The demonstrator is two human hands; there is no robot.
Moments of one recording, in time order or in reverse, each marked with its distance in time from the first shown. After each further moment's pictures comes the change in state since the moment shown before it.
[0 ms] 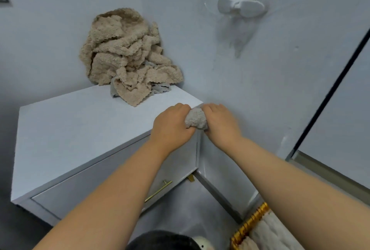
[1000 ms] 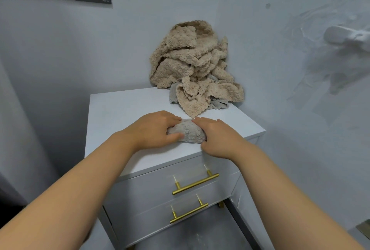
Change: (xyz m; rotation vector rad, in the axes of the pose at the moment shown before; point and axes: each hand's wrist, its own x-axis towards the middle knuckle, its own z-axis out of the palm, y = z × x) left_hand -0.032 -0.150 -0.116 0.161 -0.333 -0.043; right_hand 0.077 -0.126 0.007 0.246 -0.338 -0.274
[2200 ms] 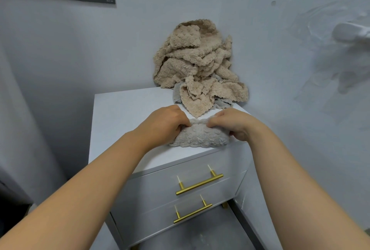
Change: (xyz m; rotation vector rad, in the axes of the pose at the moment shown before) left_hand 0.010 0.007 0.004 0.054 0.228 0.130; right_hand 0.023 0.009 -0.035 0.694 -0.107 0.548
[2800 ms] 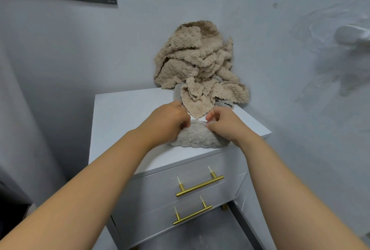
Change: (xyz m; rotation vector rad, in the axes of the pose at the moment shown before) left_hand 0.007 0.003 -0.007 0.039 -0.027 -0.043; right_hand 0.003 0.006 0.017 -0.078 0.173 -0.281
